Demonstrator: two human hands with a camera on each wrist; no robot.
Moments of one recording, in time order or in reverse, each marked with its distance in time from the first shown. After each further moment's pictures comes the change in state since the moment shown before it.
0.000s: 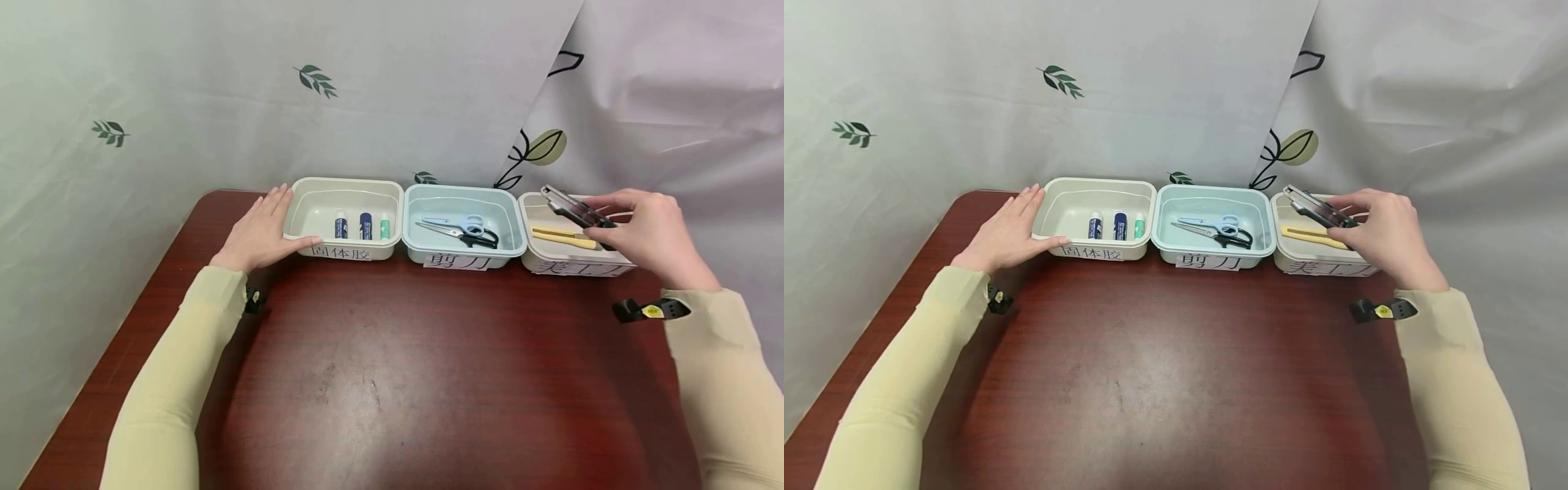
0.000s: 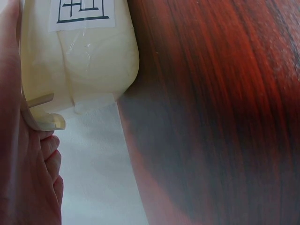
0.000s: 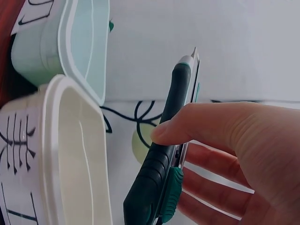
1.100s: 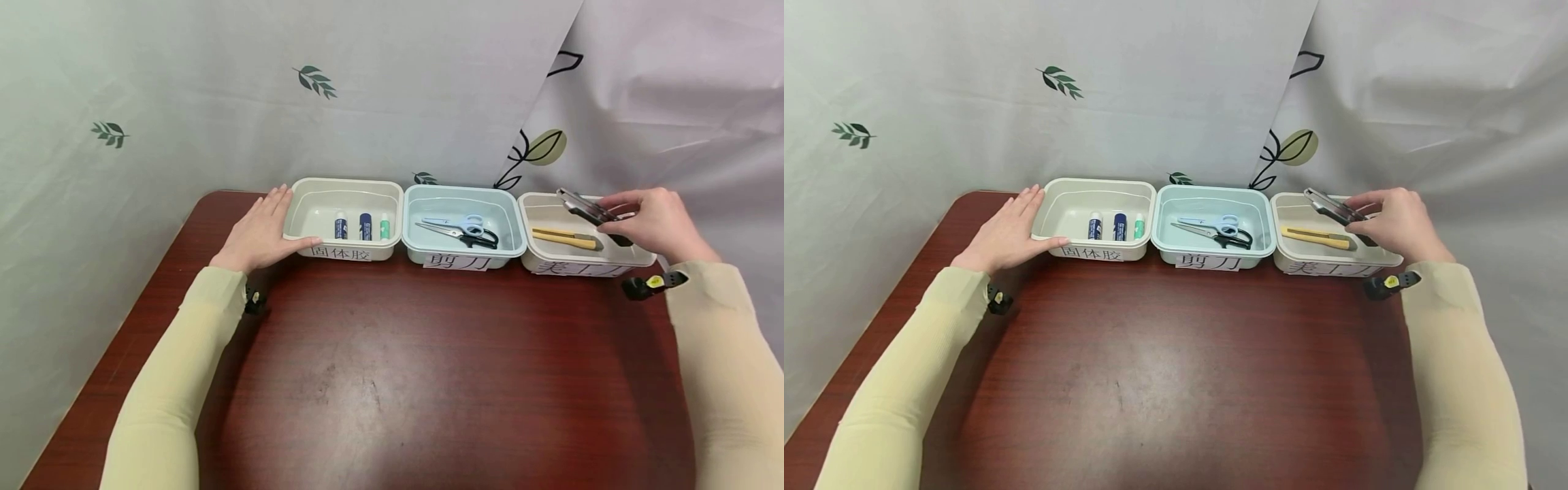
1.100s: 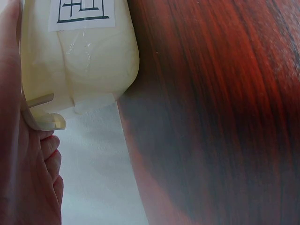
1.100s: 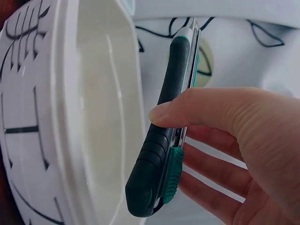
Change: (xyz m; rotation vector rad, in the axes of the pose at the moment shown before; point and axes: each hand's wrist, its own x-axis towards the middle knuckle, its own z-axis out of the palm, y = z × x) left_hand -0.001 0.001 -0.001 -0.005 -0.005 -0.010; right_hand 0.027 0.060 -0.002 -0.066 -0.120 0.083
